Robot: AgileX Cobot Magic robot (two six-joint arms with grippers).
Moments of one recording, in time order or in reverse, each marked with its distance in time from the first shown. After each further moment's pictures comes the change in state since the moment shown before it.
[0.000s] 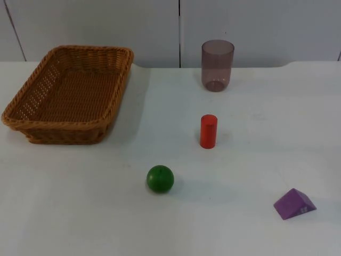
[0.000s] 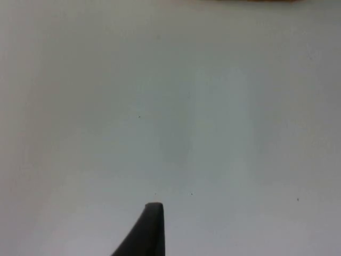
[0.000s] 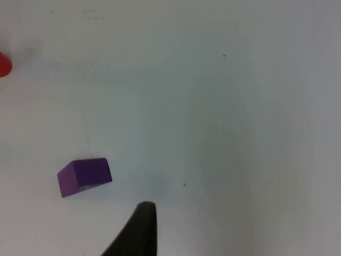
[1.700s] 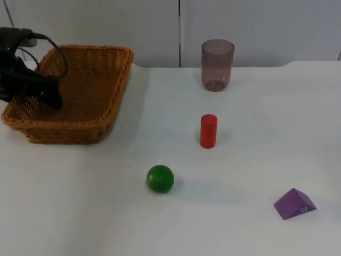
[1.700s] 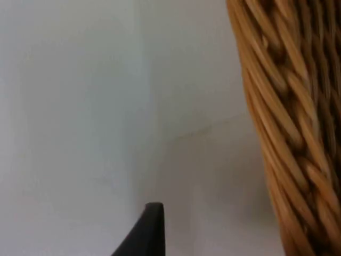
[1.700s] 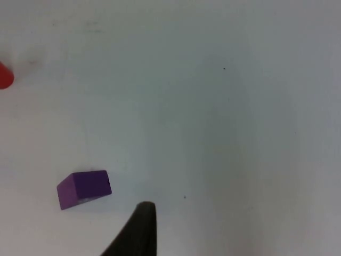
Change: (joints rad) right arm 0.000 0.000 0.010 0.000 -0.047 -0.002; left arm 0.092 1.382 -0.989 -0.350 -0.321 0.619
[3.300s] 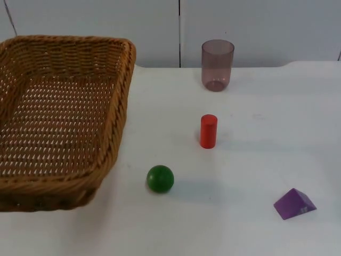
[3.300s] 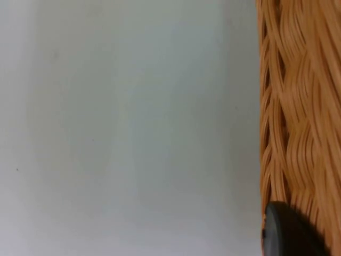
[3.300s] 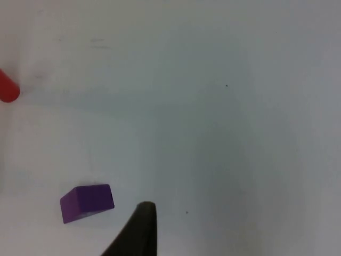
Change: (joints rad) right arm 0.000 0.000 0.000 0.011 -0.040 -0.020; left arm 0.109 -1.089 1.052 -0.373 0.138 0.006
